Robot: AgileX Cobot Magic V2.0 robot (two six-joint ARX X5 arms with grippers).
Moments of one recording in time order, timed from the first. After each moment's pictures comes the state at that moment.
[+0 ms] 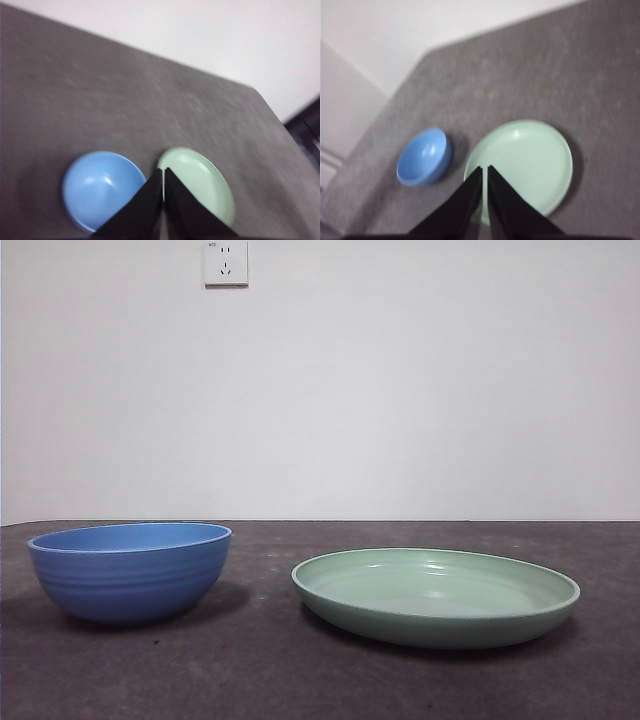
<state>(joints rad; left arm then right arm) 0.03 0.48 0.89 -0.77 0.57 -0.34 0.01 0.42 0.79 -0.79 -0.58 0.35</state>
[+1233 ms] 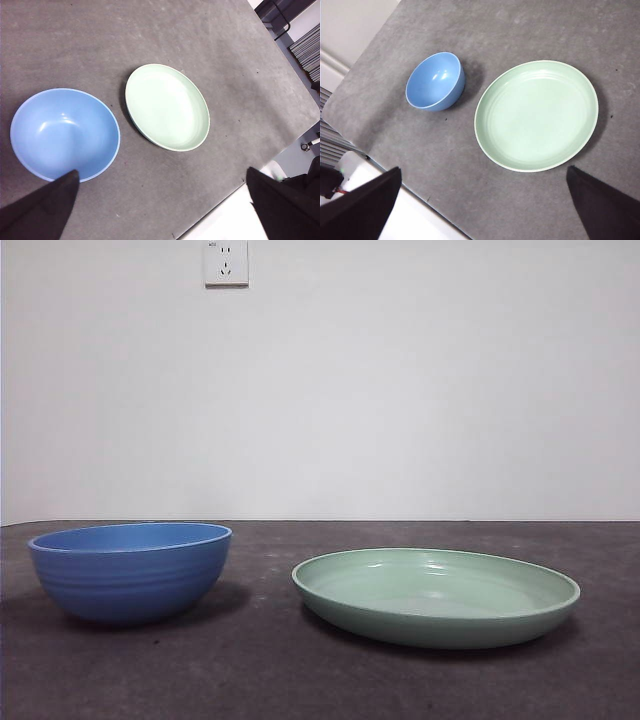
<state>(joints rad) -0.12 0.75 1.01 -0.98 0.67 -0.07 0.16 0.63 0.92 -1.00 -0.60 0.12</state>
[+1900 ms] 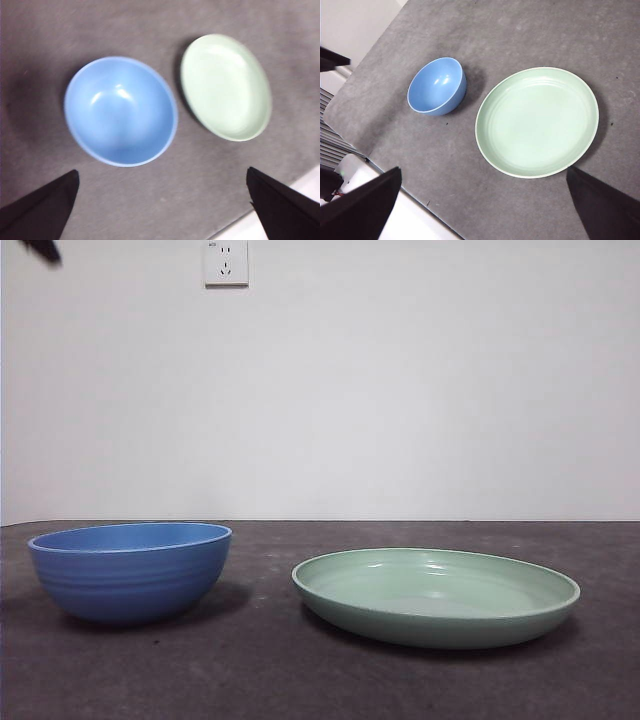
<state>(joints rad) -0.12 0.98 1.01 -0.98 0.50 -0.05 0.16 0.63 0.92 -0.98 -0.60 0.12</state>
